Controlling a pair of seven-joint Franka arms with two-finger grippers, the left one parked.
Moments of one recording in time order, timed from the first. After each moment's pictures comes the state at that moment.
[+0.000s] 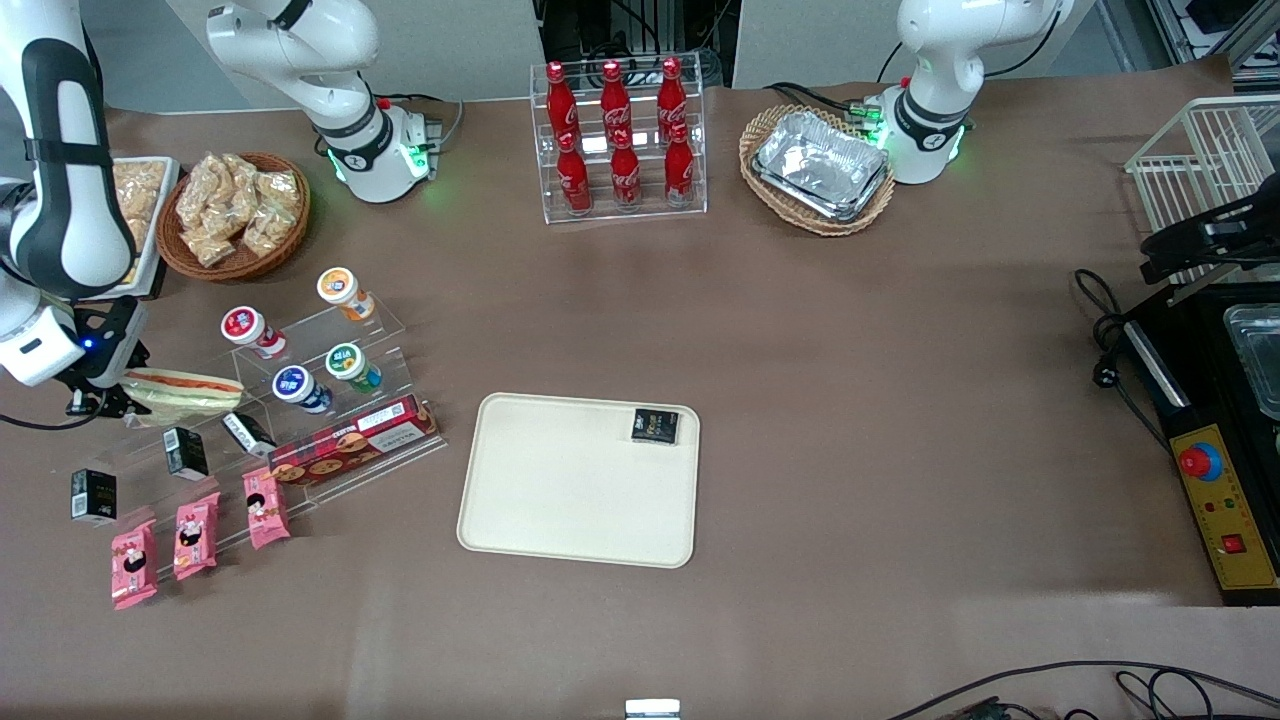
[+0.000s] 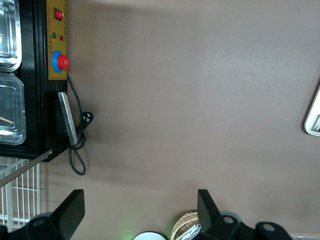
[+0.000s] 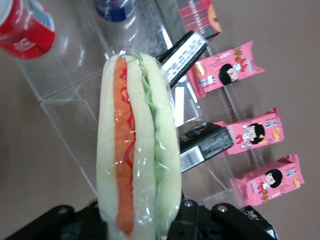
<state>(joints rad) -0.01 0.08 -0.40 -2.20 0.15 2.39 -2.04</state>
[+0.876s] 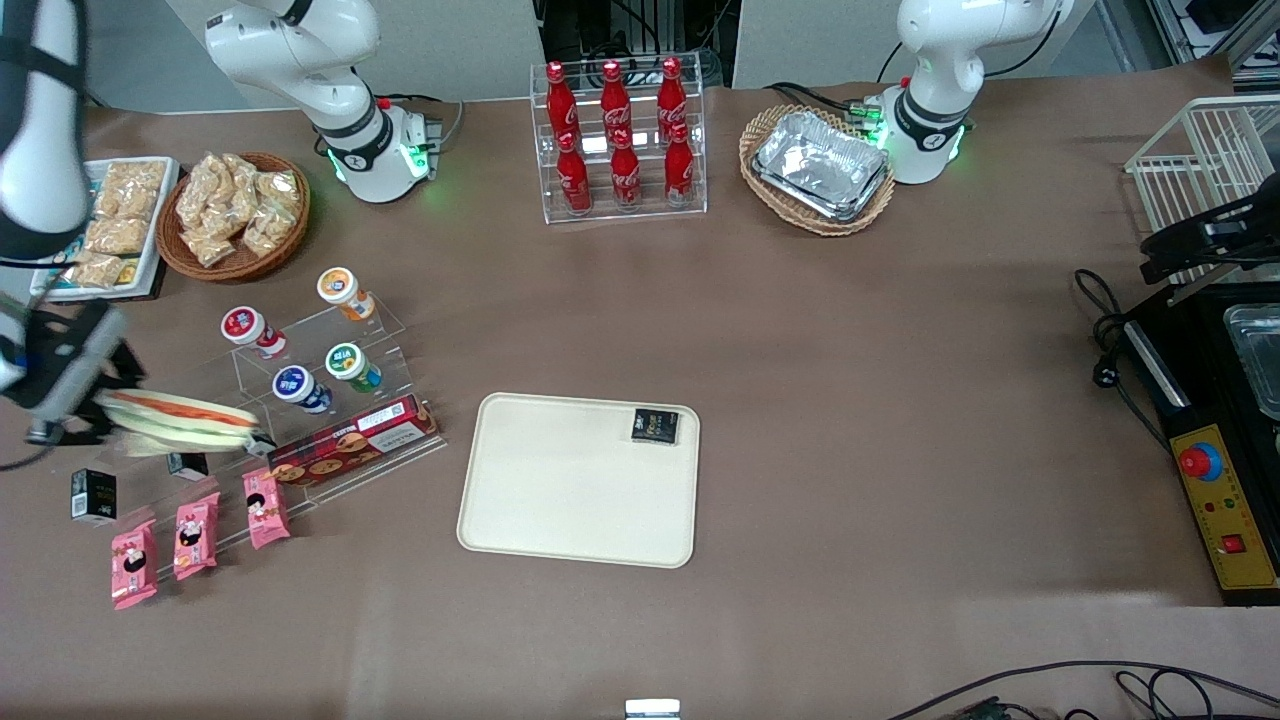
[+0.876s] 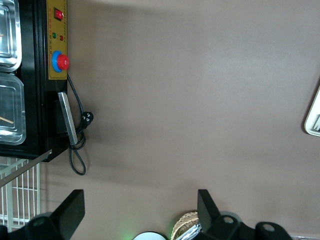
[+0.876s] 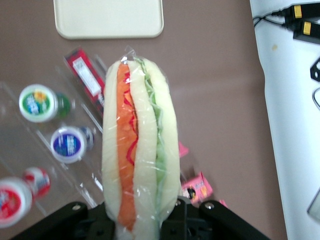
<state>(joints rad) 0.25 0.08 -0.38 -1.77 0.15 1.99 -1.56</state>
